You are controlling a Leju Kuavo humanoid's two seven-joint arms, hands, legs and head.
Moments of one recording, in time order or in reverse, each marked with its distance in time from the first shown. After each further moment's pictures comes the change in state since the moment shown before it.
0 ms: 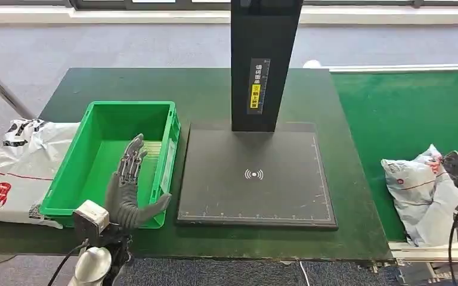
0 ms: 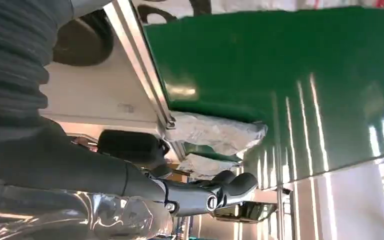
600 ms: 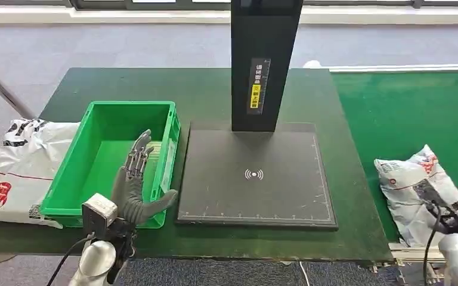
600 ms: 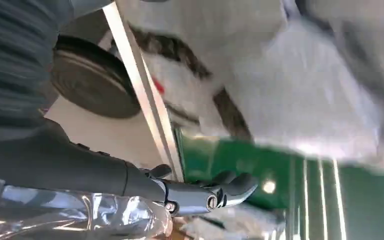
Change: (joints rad) left arm -0.041 0.000 -0.028 0.020 -0.020 -0.024 0.027; right arm 0.097 0.077 -0.016 0.070 -0.062 0.103 0.021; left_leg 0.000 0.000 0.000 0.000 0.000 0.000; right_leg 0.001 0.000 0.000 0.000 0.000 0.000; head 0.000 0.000
